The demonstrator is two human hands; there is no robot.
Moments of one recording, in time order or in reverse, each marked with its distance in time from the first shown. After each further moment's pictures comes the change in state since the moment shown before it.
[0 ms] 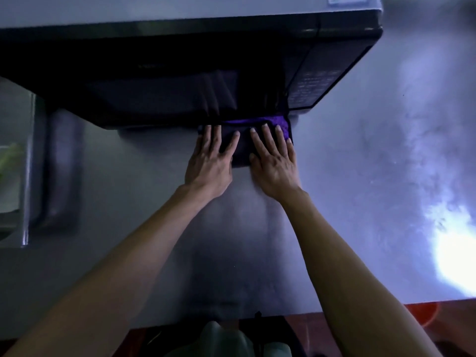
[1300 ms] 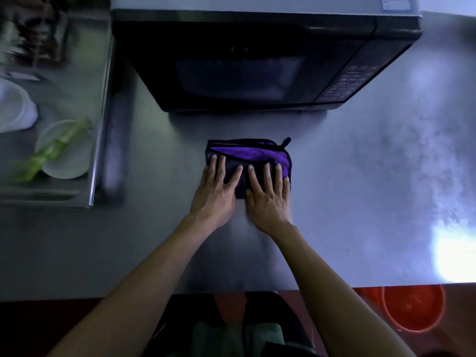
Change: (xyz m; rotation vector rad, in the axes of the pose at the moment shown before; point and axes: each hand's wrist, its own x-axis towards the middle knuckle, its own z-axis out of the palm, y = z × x) left_hand -0.134 -0.052 0.020 -0.078 -0.018 -0.010; right_hand -0.103 -0.104 0.070 -0.100 -0.066 0.033
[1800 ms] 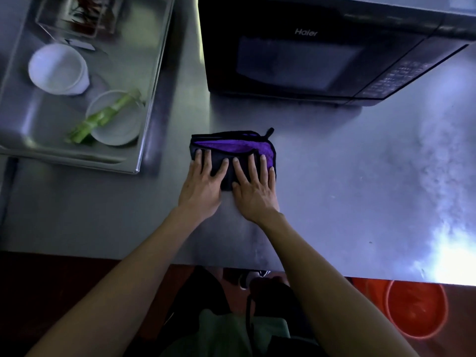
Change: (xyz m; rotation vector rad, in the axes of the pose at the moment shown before) left_hand -0.078 -0.080 -0.021 0.067 -0.018 -0.127; right_hand -0.010 -0.101 0.024 -0.055 -0.076 -0.162
